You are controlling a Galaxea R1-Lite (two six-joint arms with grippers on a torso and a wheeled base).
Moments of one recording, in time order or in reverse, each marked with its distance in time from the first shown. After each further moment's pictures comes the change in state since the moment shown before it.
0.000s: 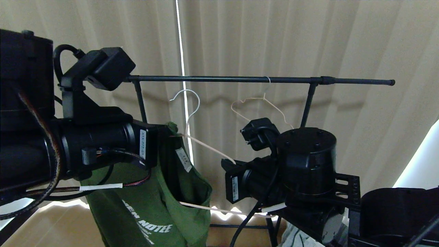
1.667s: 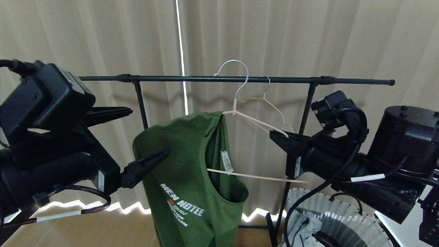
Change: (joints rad) left arm 0.090 -0.165 0.296 -0.329 -0.079 0.557; right arm -0.230 -0.230 0.225 -0.207 0.151 -0.327
